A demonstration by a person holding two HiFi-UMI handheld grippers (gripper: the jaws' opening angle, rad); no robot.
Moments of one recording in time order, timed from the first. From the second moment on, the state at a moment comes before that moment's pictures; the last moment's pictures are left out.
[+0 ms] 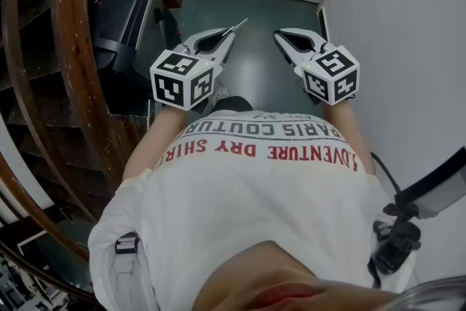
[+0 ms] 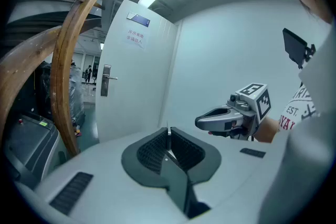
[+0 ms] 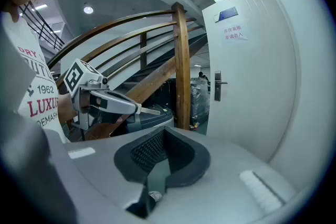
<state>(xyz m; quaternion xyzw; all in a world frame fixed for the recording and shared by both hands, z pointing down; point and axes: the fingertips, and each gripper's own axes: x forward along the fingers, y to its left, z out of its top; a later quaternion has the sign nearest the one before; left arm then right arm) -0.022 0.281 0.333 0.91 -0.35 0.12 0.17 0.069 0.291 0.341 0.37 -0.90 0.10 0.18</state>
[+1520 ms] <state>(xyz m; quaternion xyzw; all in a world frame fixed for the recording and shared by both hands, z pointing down) -0.036 0.049 0.401 0.91 -0.33 0.12 0.24 0.062 0.073 0.405 0.38 -0.90 0.14 0.16</state>
